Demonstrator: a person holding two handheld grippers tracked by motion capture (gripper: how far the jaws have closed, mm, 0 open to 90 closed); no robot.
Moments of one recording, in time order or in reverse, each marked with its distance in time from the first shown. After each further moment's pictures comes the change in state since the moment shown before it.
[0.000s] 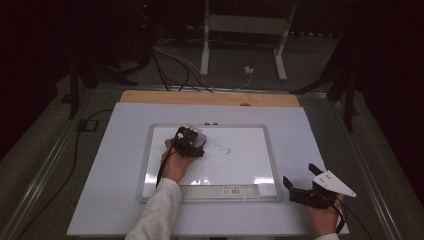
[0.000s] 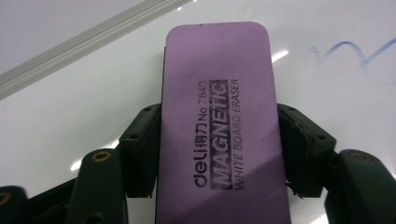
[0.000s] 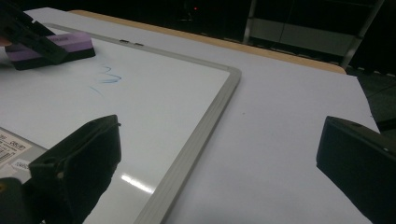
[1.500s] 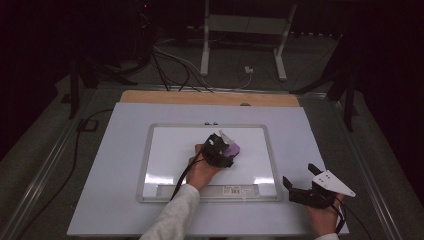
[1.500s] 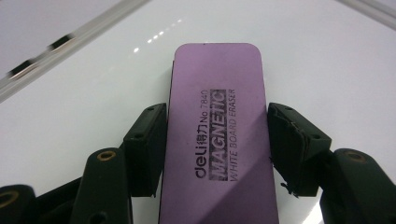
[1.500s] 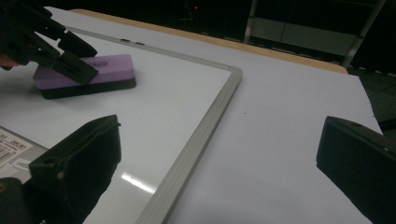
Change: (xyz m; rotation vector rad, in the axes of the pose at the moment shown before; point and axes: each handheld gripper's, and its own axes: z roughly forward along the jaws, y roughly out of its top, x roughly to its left) left arm -0.084 0.021 -0.002 -0.099 -0.151 0.178; right arm 0.001 0.000 0.000 0.003 0.002 -0.001
